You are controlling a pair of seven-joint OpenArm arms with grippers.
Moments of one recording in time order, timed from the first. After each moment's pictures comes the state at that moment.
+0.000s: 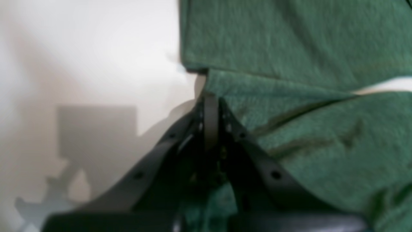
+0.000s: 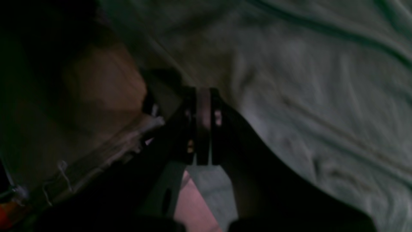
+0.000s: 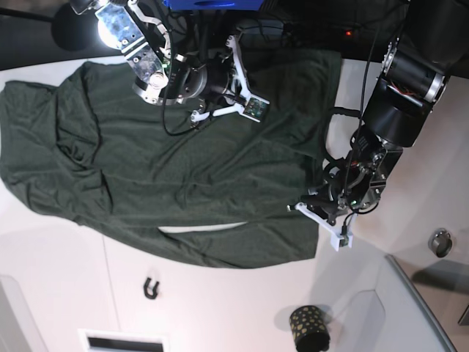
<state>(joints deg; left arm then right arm) -25.6 -19.2 32.3 40.7 -46.7 7.1 22.9 -10.8 3.7 -31.7 94.9 4.1 33.4 -50.0</state>
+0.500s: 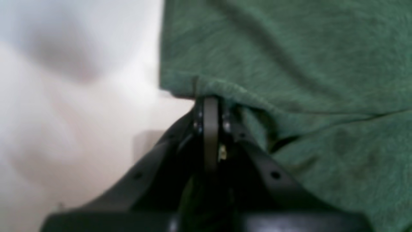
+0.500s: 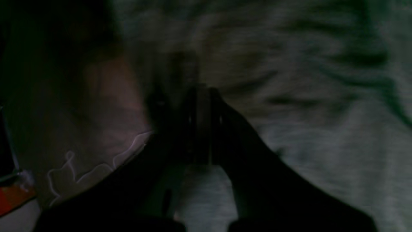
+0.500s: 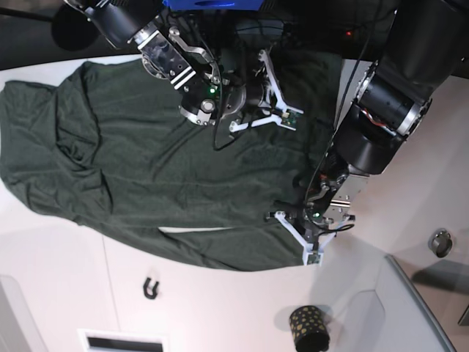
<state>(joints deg) -34.1 -9.9 38.7 25.5 -33.7 8.3 14.4 0.5 -2.5 -39.7 75.1 3.5 33.1 -44.7</state>
